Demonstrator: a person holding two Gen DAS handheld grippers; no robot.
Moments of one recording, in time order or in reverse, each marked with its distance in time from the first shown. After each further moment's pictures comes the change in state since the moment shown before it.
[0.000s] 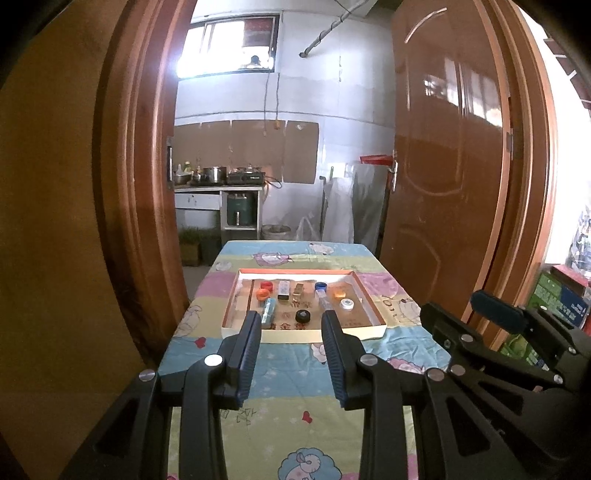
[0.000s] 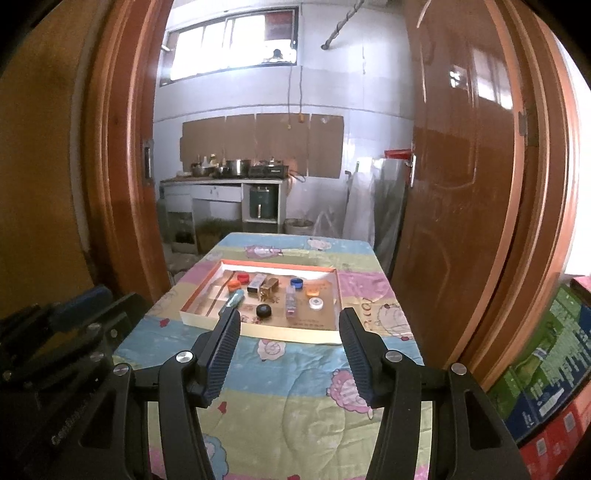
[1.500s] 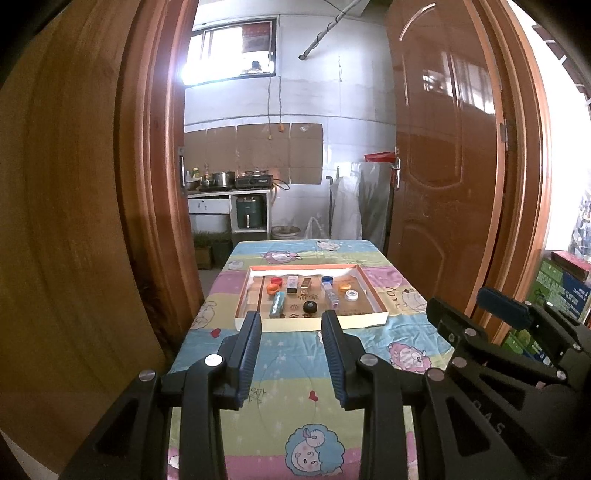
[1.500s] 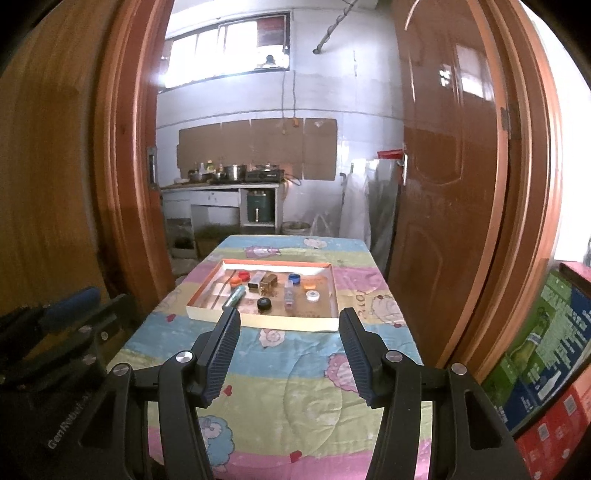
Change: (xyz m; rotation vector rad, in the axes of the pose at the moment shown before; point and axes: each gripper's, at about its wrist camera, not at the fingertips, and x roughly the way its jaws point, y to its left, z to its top) left arm -0.027 -0.007 -0.011 0.036 0.000 0.037; right arm -0.031 -0.007 -0.018 0.033 -0.019 -0.002
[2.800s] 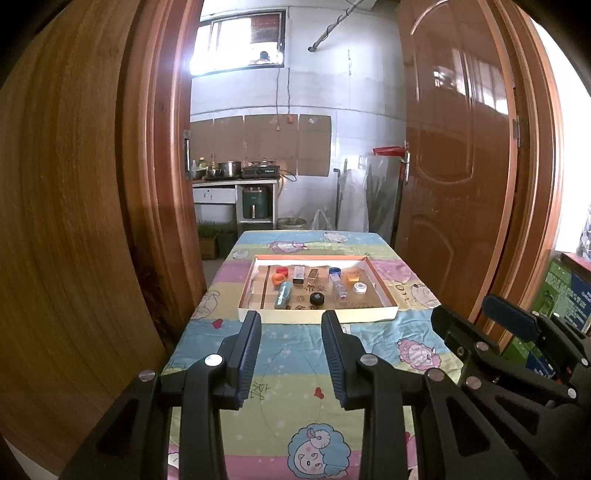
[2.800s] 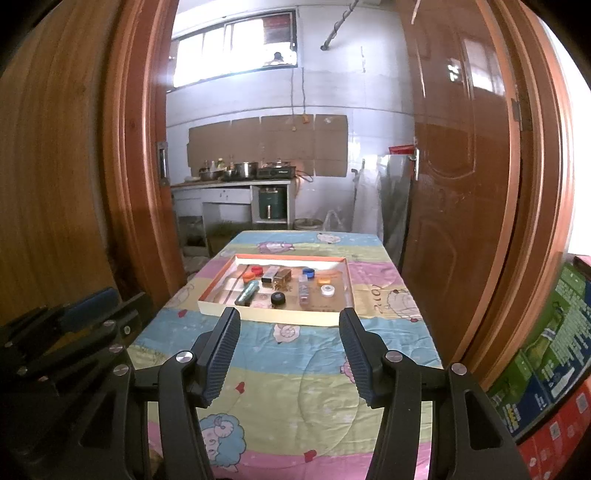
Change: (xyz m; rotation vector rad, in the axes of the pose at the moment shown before) left arm 0.013 0.008 -0.001 -0.026 0.030 0.019; right arm 0.009 0.004 -0.008 0.004 0.012 0.052
